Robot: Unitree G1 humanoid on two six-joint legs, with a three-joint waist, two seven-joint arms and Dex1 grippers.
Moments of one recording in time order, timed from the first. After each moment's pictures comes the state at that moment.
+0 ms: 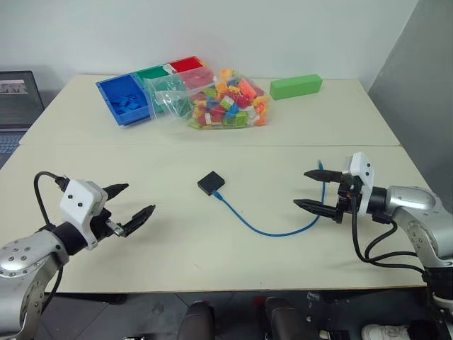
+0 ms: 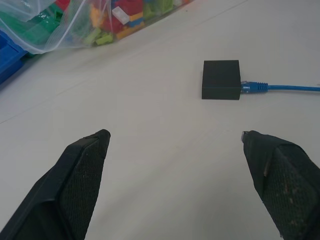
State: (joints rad) left arm 0.17 0.76 0.46 -0.38 -0.49 0.40 -0.75; right arm -0.33 -0.75 -0.03 -0.21 0.49 0.49 1.00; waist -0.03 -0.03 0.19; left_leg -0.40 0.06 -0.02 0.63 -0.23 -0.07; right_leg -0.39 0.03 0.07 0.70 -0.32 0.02
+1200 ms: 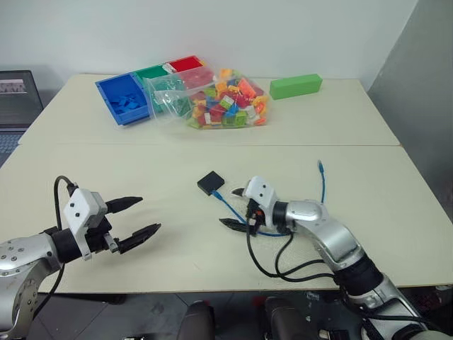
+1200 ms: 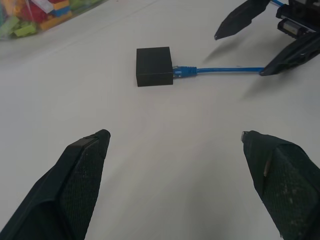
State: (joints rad) left arm 0.18 0.83 0.43 -0.28 -0.51 0.34 -1.03; right arm -0.53 -0.20 0.45 0.00 0.10 0.51 0.61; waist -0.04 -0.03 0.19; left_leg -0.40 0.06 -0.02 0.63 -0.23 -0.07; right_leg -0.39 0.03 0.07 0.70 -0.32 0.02
